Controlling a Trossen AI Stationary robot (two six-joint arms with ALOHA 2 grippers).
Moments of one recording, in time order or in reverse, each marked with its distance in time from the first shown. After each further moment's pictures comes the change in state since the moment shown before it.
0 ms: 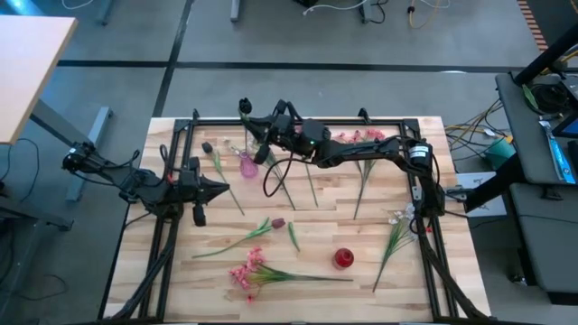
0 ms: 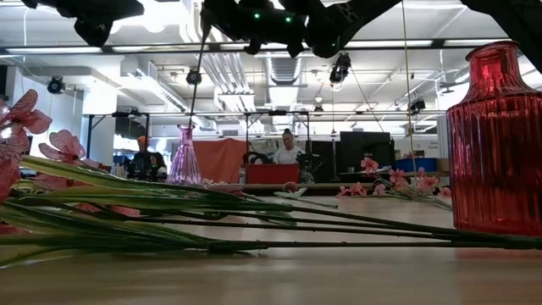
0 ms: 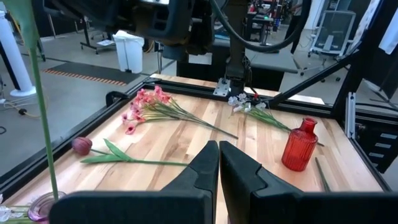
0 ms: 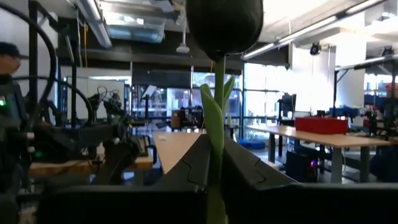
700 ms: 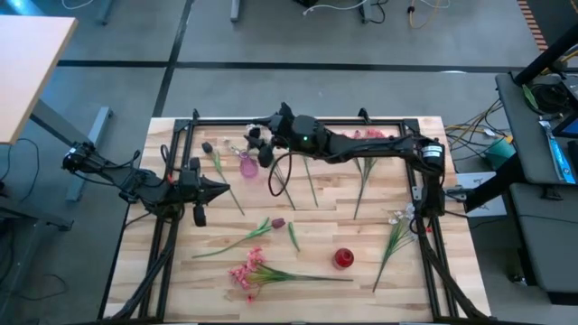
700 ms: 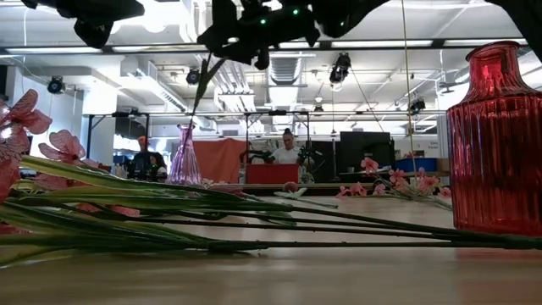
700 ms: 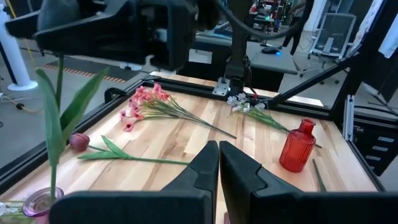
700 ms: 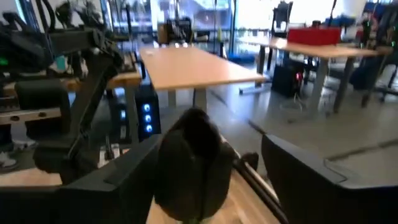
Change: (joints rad) left arm 0.000 0.005 0.000 0.000 0.000 -0.035; right arm 0.002 -0.115 -0.001 -0.531 0.078 0.063
